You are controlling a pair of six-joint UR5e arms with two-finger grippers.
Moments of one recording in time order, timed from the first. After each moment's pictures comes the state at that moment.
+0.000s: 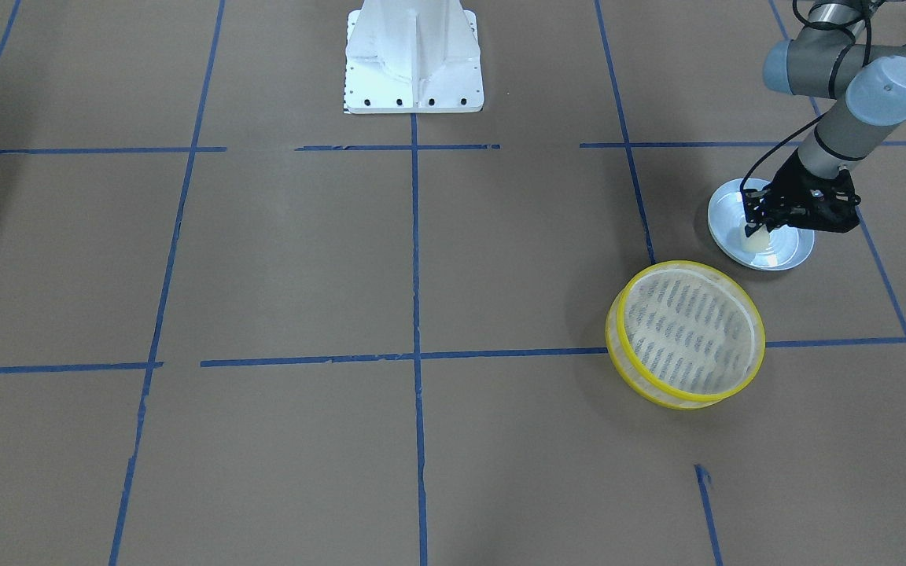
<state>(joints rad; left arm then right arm) -0.85 -1.44 -1.73 -2.21 -2.08 -0.79 1.56 -1.66 1.66 -1.59 2.29 0.00</state>
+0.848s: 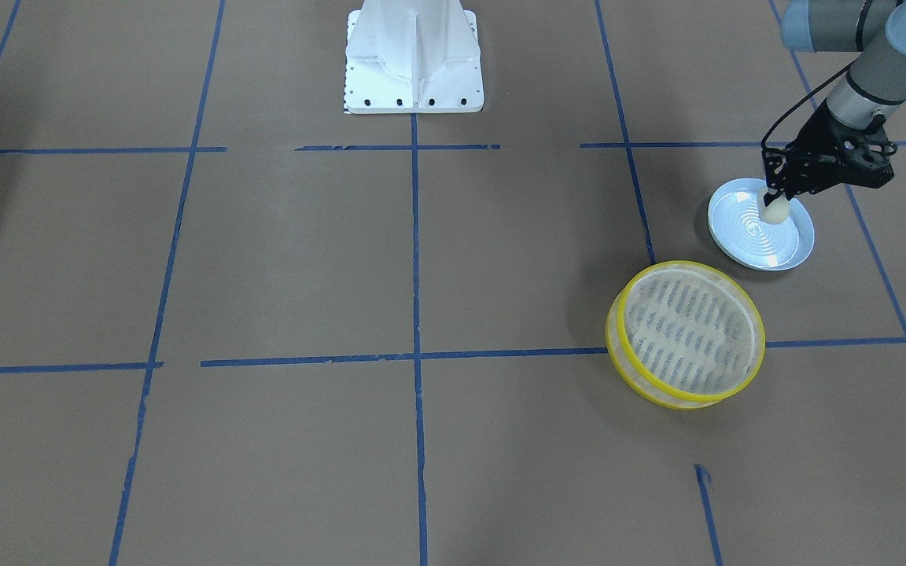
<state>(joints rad) -0.99 -1.36 -2.01 -1.98 -2.12 -0.61 1.56 -1.66 1.66 -1.59 2.29 0.00</state>
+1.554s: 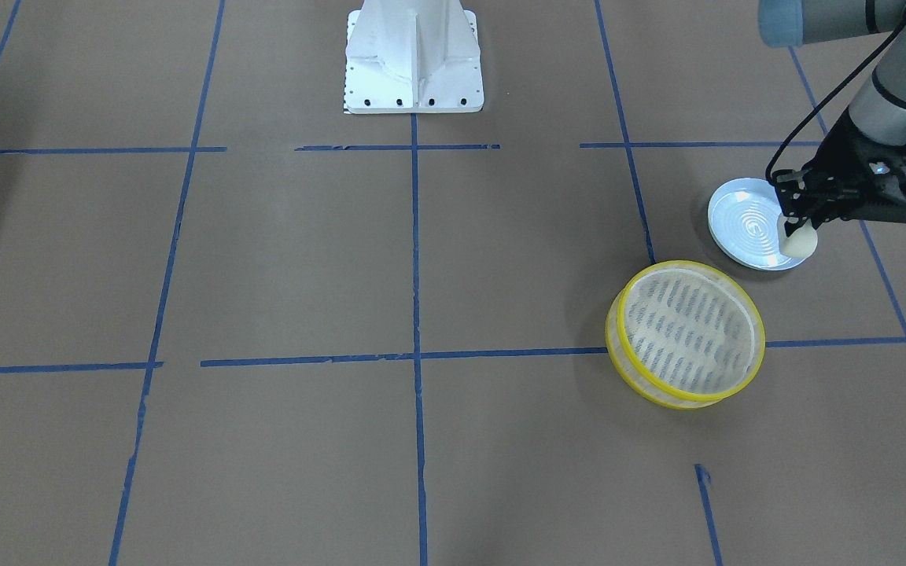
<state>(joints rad) -1.09 -1.90 -1.93 -1.36 -2.14 -0.48 1.56 -1.66 1.66 -1.59 2.29 0.00</state>
